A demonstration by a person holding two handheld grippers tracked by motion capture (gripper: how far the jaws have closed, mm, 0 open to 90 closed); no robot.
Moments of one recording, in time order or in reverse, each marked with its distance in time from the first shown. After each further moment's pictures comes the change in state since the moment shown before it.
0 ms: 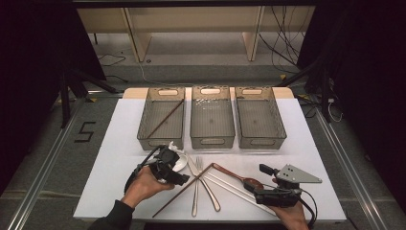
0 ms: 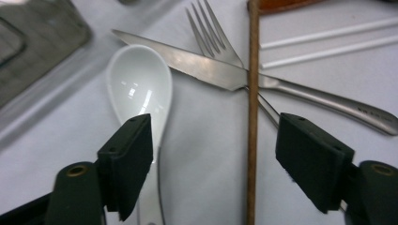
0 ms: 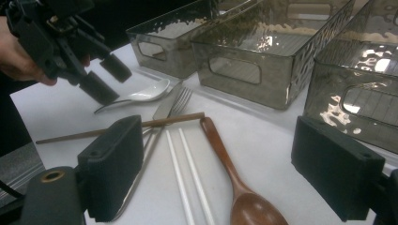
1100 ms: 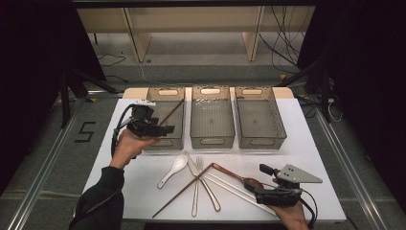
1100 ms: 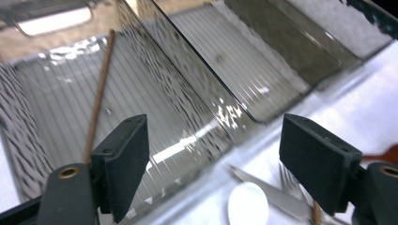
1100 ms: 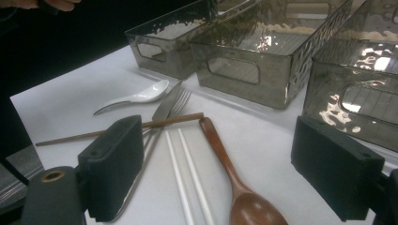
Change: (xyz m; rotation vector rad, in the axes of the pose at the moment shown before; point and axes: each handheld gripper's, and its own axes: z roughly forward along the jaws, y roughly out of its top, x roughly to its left) left arm 0.087 0.046 -0.066 -0.352 0.057 -0.164; right arm -0.001 -0.001 0.000 -0.004 -0.002 0.009
